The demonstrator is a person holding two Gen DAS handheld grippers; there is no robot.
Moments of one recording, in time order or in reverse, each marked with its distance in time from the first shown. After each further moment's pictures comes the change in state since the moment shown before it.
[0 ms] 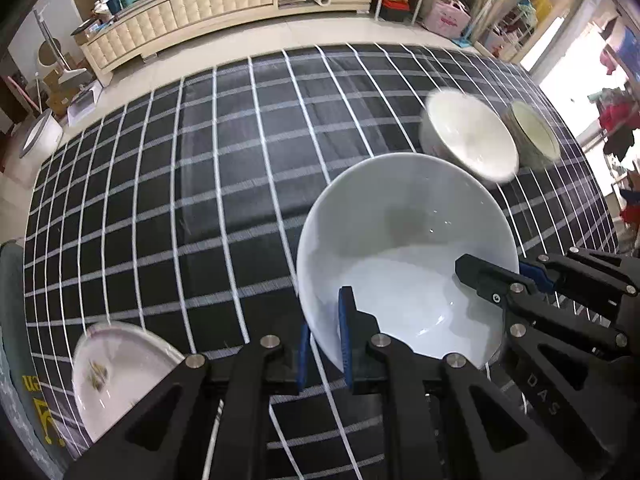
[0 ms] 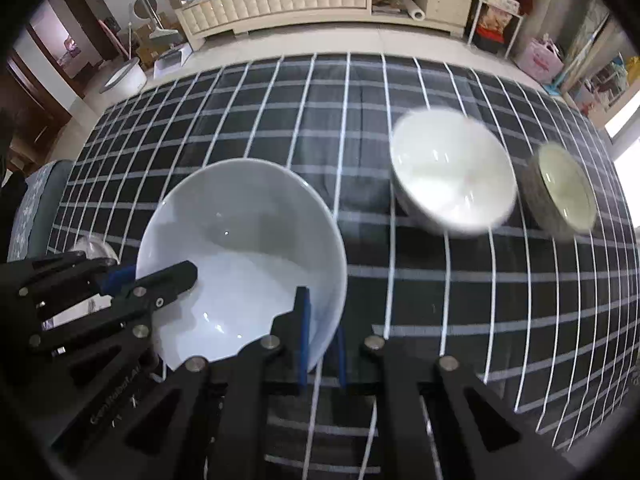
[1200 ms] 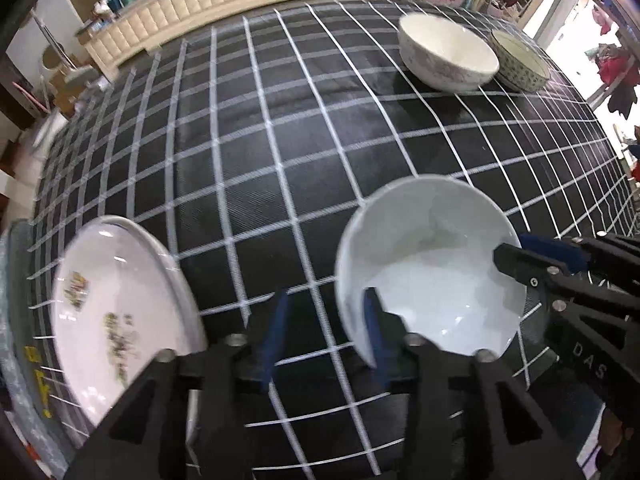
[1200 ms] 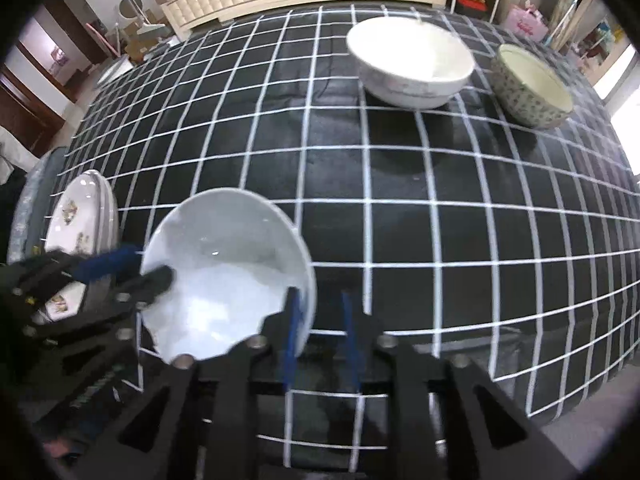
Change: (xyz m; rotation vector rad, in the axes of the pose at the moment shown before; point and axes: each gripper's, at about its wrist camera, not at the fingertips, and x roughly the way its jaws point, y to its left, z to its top) left arm 0.001 -0.014 -0.077 0.035 0.033 0.083; right arm -0.004 -0.031 -0.070 0.058 0.014 -0.003
